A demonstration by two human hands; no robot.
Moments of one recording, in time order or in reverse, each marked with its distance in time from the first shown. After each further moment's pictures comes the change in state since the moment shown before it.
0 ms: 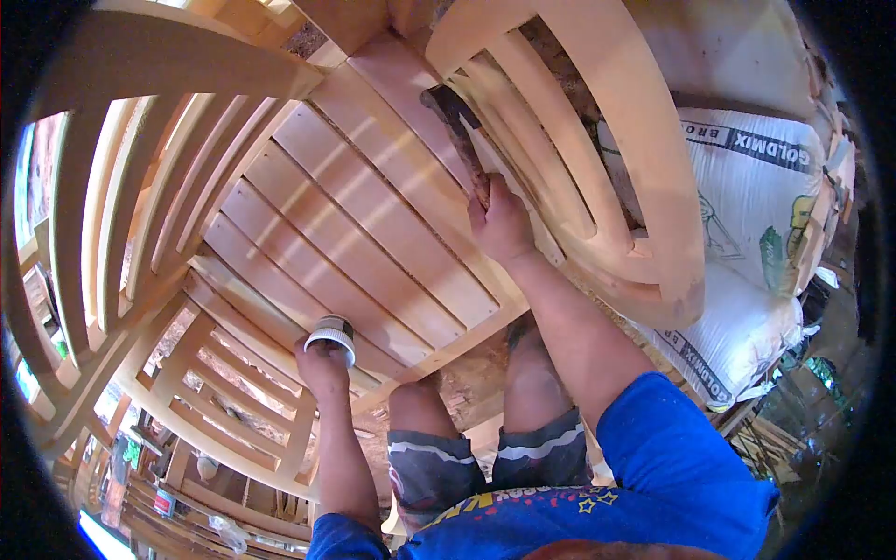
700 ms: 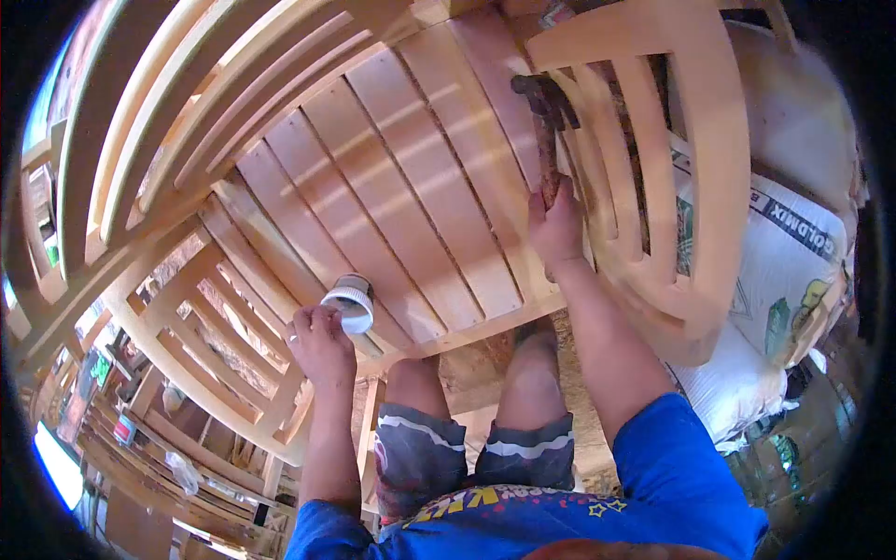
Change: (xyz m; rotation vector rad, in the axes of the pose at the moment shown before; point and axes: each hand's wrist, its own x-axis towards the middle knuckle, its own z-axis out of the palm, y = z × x) left_hand -0.030 0.047 -0.058 0.322 0.143 0.263; right_hand 0.002 0.004 0.004 0.019 0.048 -0.043
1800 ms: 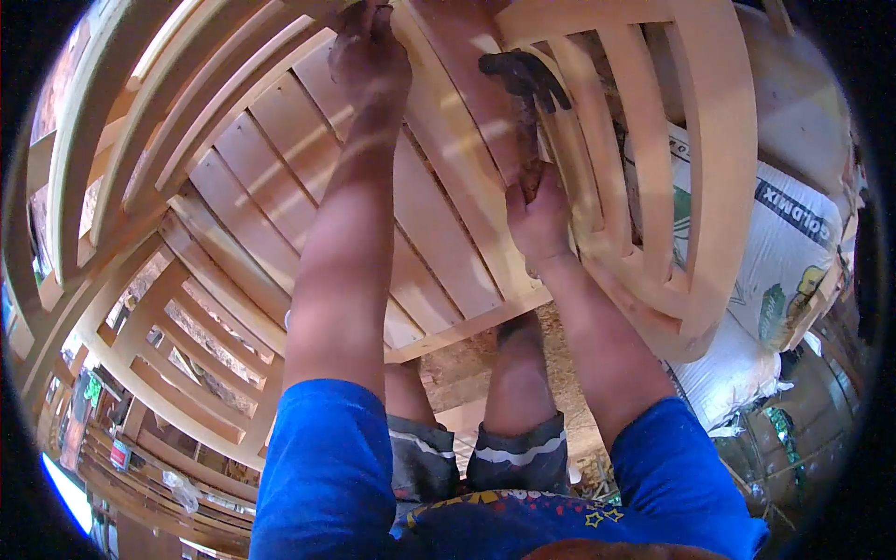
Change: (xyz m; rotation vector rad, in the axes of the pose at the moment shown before) left_hand 0.321 0.228 0.119 -0.871 0.640 0.308; right_hand 0.004 -0.002 -0.003 -0.040 -0.001 -0.022
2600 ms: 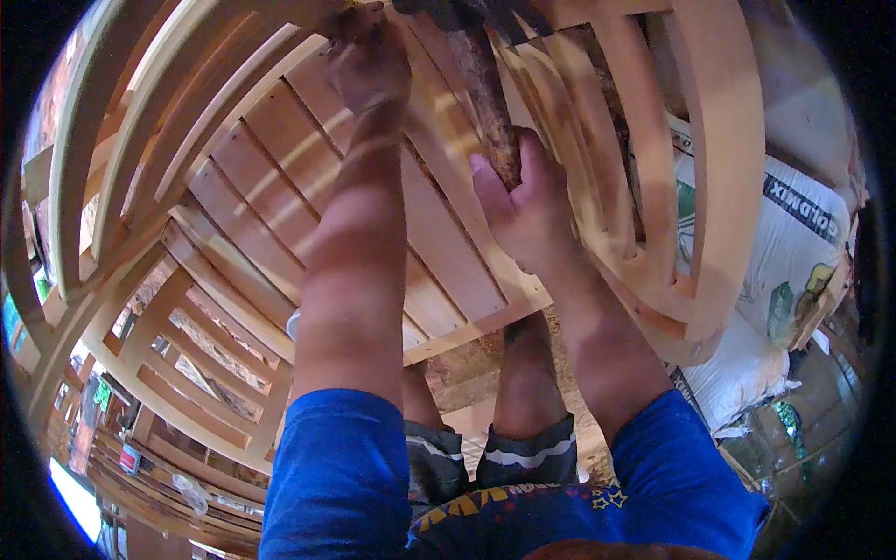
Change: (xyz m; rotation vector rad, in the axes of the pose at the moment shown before) left_hand -0.003 0.007 0.006 0.370 -0.256 -0.245; right_hand 0.026 -0.092 -0.036 0.262 -0.059 -0.136
